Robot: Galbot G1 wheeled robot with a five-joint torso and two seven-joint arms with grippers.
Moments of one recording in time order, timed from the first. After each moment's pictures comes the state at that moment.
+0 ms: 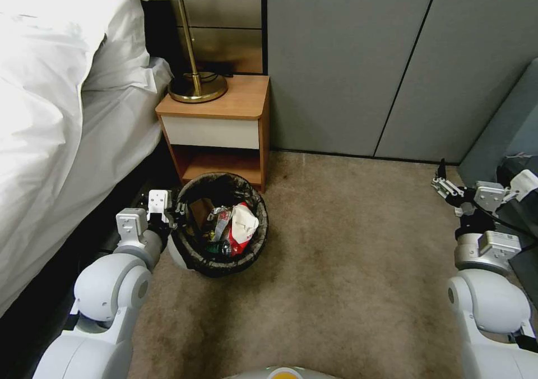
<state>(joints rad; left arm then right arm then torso) 1.34 -1.27 -0.61 -2.21 -0.38 0.72 -0.10 -1.36 1.36 0.79 2.03 0.09 -0.01 0.19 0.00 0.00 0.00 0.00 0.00</state>
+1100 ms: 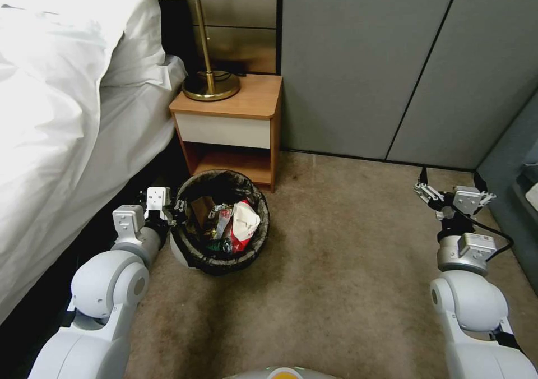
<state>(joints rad) 1.33 -1.25 -0.63 -2.20 -0.43 0.74 -0.11 -1.36 1.38 0.73 1.99 0.06 0.00 0.19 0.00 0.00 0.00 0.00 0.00</state>
